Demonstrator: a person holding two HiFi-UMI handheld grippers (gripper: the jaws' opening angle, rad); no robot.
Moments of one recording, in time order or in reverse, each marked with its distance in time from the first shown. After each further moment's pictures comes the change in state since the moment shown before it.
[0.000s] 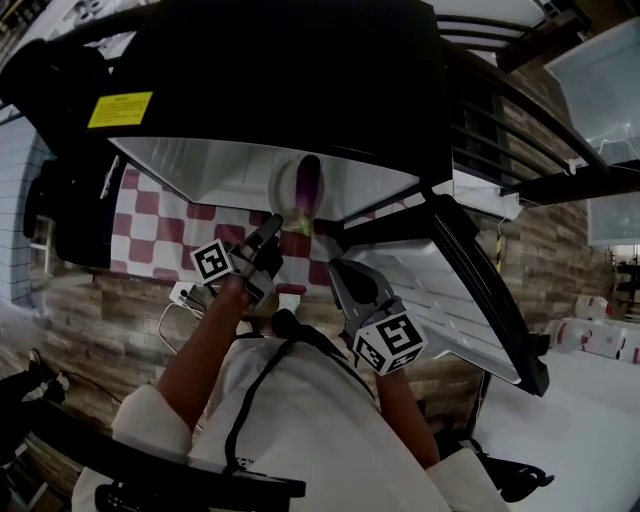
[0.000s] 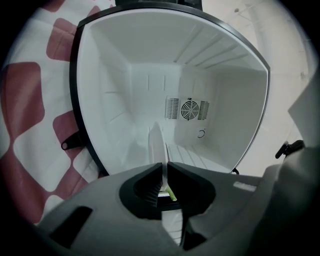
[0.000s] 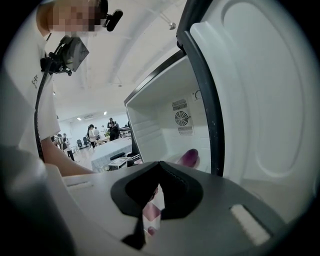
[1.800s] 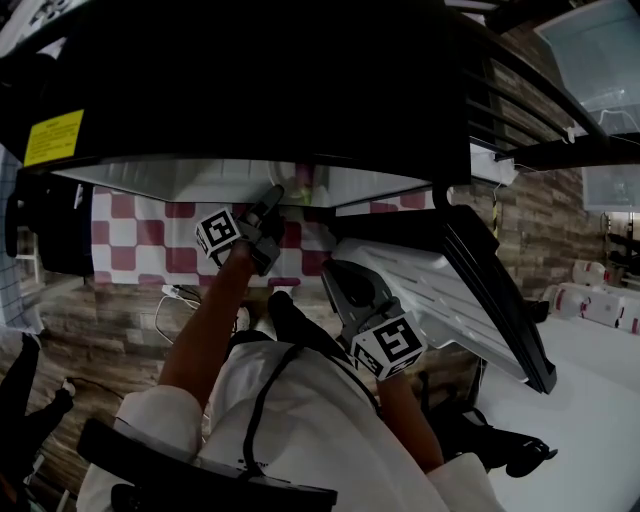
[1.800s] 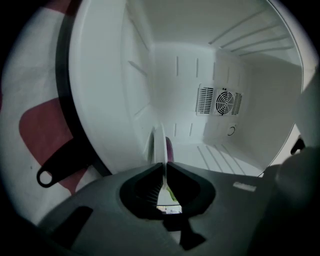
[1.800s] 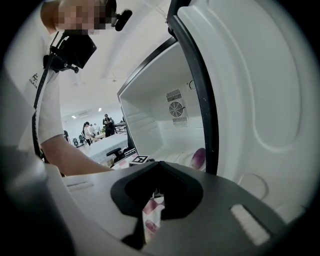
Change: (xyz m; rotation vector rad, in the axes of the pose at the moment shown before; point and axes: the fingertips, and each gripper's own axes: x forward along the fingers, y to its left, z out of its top) left arm 0.057 0.096 0.021 0.010 0.050 0.120; right arm 0.009 -0.016 -0.025 0.033 0.066 -0.047
